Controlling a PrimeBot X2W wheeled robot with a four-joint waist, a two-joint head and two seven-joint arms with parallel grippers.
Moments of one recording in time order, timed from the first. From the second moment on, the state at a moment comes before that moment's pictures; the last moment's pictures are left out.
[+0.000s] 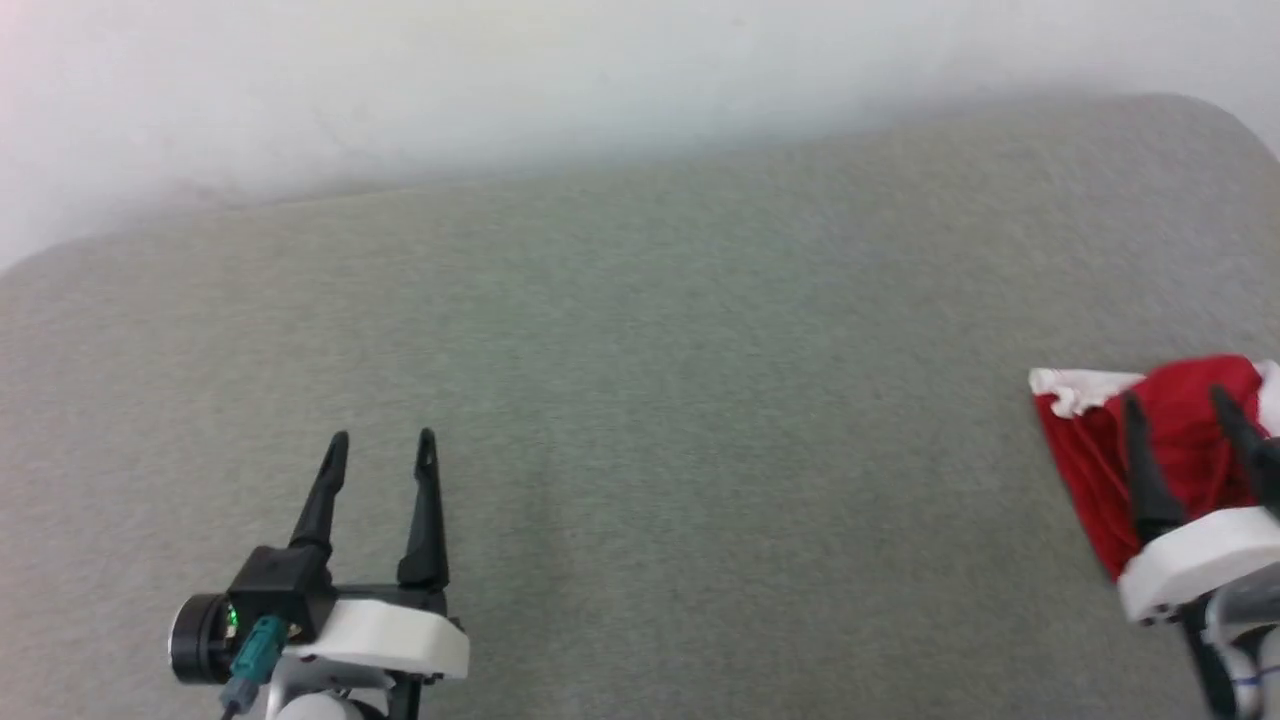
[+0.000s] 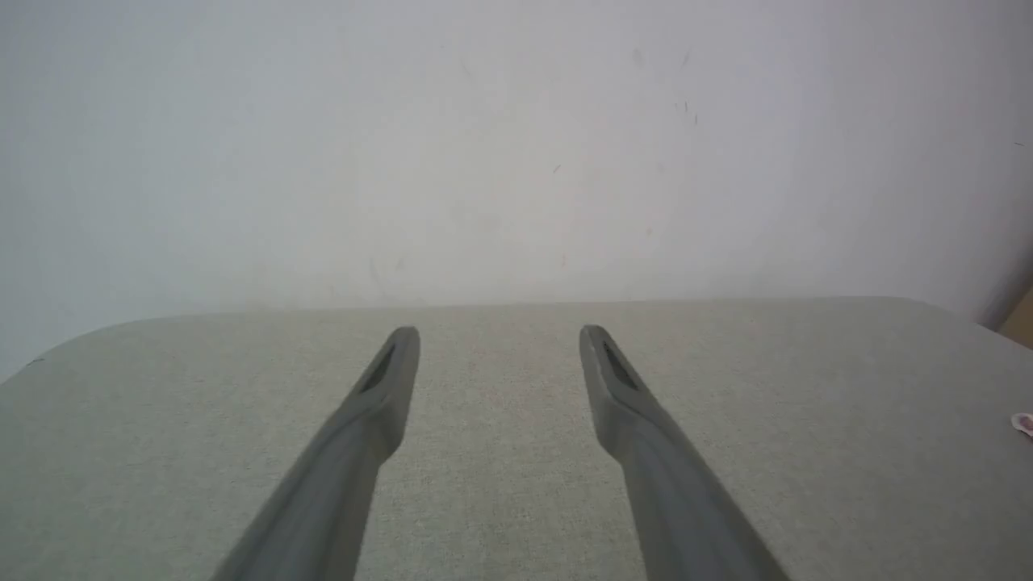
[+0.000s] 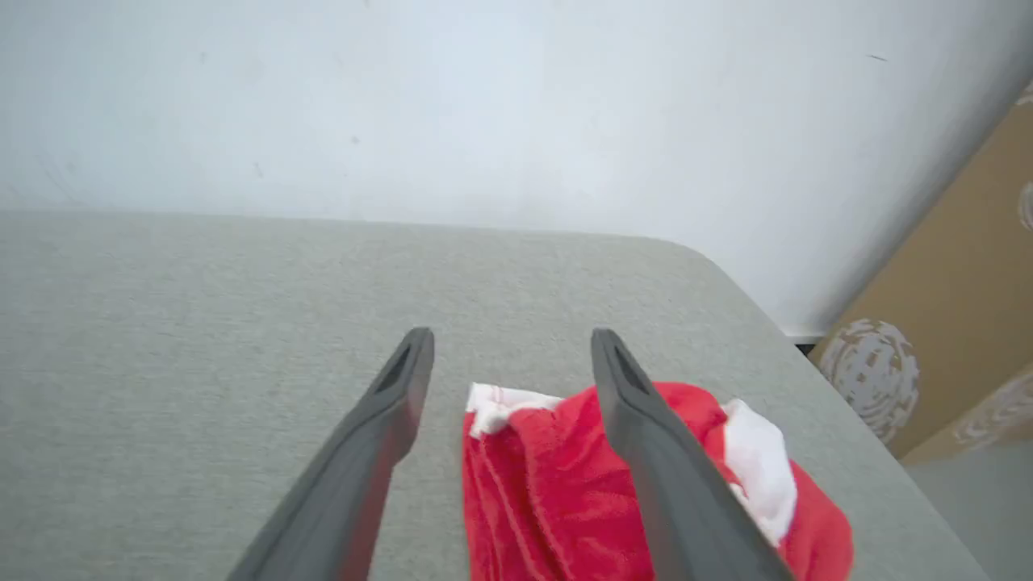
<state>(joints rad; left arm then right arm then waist) -0.02 0.09 -0.08 0.05 -0.15 0.05 -0.26 -0.12 -0.24 -0.16 0.21 0.10 0.13 -0.08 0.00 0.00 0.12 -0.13</state>
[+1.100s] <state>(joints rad) 0.10 0.18 -0.01 0.15 -0.18 0.04 -0.22 0.09 -0.06 0.03 -0.04 0.11 0.13 -0.05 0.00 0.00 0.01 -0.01</state>
